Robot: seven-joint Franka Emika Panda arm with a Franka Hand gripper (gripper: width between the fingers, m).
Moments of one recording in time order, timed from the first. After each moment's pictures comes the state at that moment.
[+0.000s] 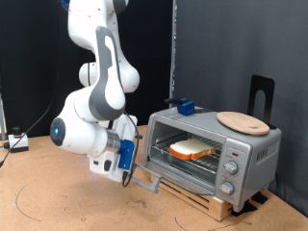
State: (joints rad) arm -0.79 0.17 0.37 -2.44 0.66 1.68 -0.57
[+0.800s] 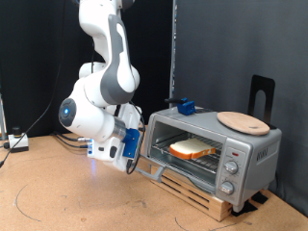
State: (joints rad) arm -0.78 0.04 0.41 -2.51 0.68 1.72 -0.57
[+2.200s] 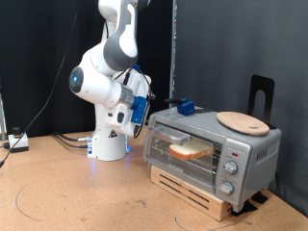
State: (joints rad) arm -0.77 -0.43 0.40 -2.74 0.88 1.41 -0.44
